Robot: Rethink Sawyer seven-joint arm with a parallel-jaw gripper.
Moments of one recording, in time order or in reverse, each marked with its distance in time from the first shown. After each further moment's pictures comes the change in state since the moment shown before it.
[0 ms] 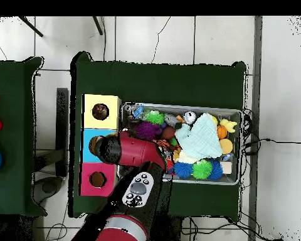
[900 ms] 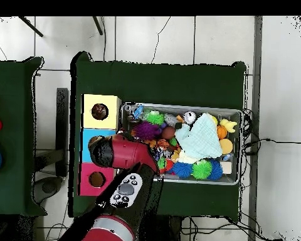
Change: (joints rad) arm 0.054 0.029 -0.031 -0.003 0.001 -0.027 0.000
